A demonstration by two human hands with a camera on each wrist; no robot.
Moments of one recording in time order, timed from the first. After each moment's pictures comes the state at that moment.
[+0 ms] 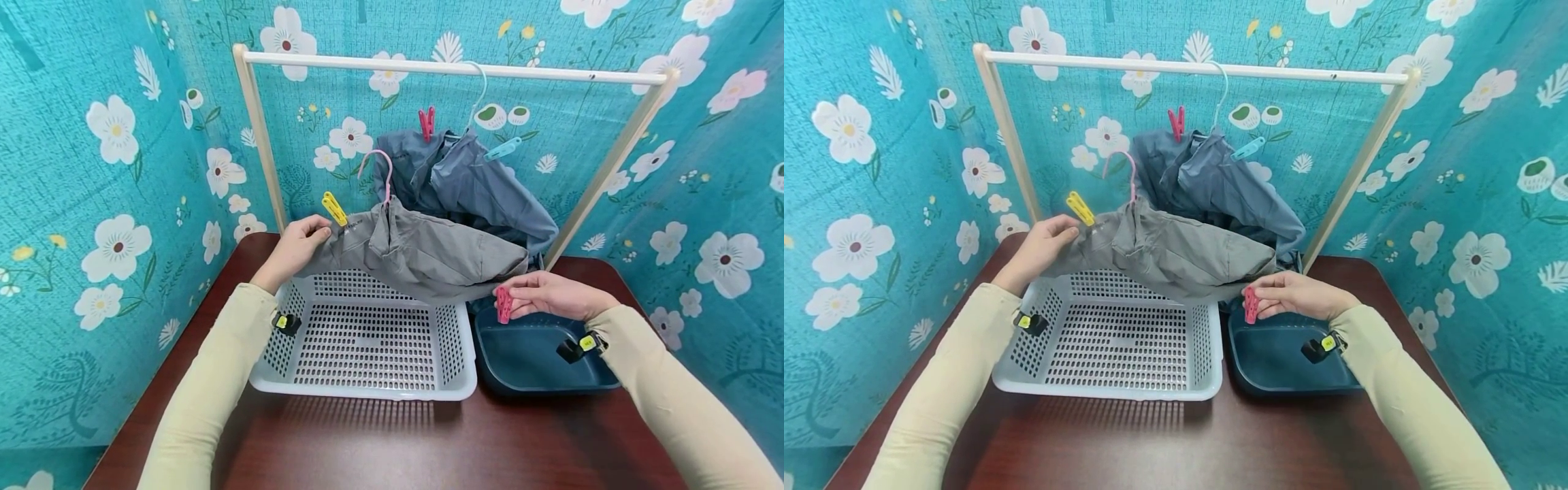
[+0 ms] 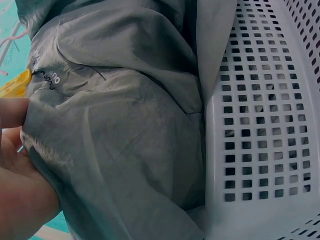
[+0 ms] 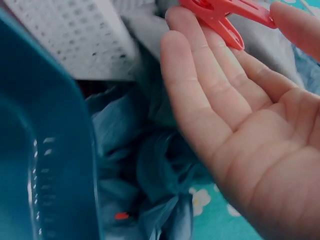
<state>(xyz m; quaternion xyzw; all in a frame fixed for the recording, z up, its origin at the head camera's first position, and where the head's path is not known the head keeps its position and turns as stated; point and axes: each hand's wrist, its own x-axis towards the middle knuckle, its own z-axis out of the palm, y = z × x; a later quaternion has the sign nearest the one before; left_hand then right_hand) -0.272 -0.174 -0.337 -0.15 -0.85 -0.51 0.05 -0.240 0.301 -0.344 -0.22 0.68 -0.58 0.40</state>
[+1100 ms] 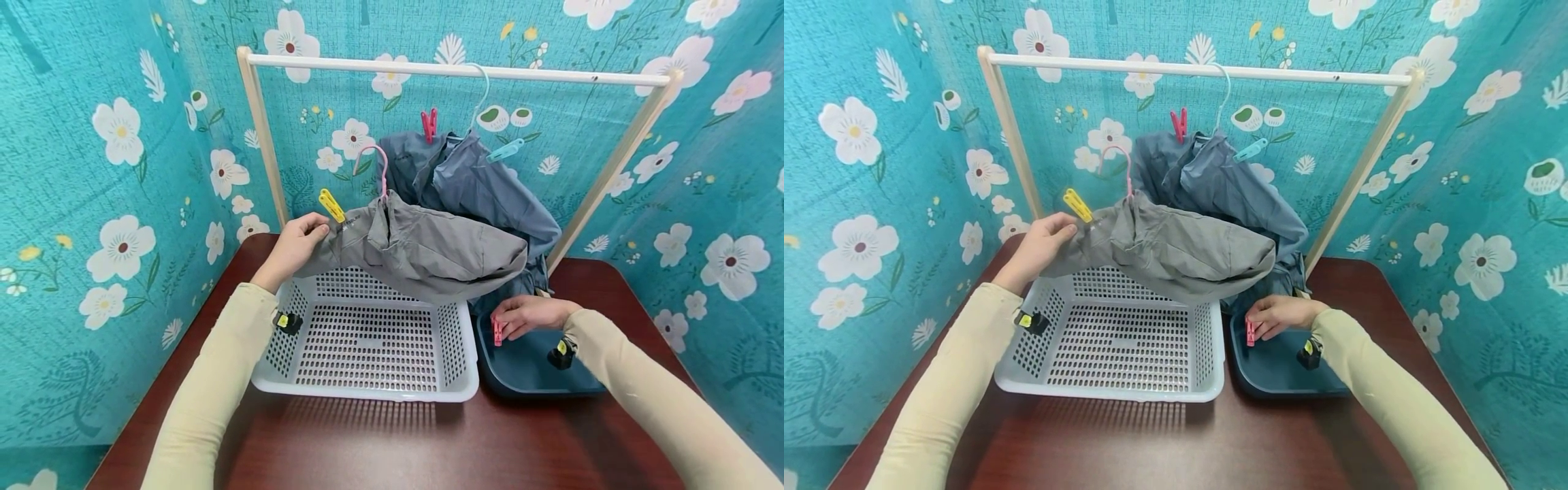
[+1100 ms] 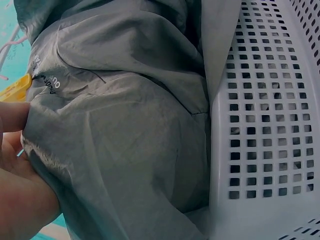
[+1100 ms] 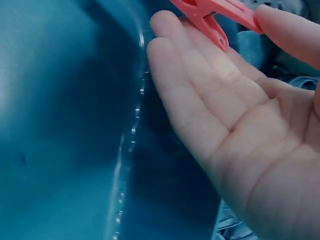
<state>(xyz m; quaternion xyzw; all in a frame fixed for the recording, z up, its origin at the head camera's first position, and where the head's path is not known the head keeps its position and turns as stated) -0.272 -0.177 -0.333 -0.14 -0.84 -0.52 0.06 -0.272 0.307 -0.421 -0.12 0.76 -0.46 0.45</state>
